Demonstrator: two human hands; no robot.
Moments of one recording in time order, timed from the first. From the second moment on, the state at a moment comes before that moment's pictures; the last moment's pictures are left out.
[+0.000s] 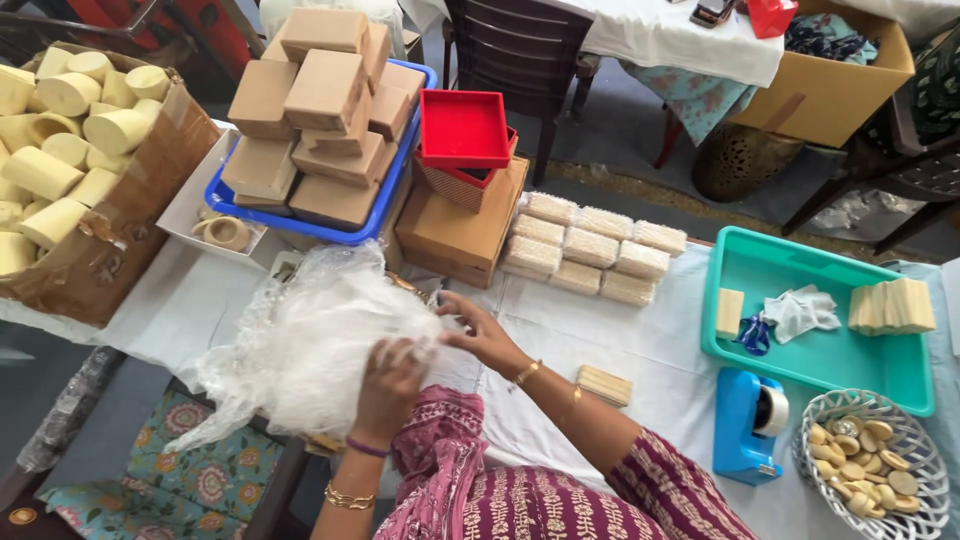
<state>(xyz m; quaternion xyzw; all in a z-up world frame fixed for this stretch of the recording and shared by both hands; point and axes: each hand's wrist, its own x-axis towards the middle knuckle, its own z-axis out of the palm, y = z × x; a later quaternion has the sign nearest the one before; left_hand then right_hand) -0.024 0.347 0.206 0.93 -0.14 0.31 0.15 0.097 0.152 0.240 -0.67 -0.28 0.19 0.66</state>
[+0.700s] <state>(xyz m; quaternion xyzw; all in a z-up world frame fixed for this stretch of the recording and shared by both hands) 0.003 0.413 0.147 0.94 0.06 0.06 0.33 0.174 -0.017 0.182 -0.33 0.07 0.00 0.94</state>
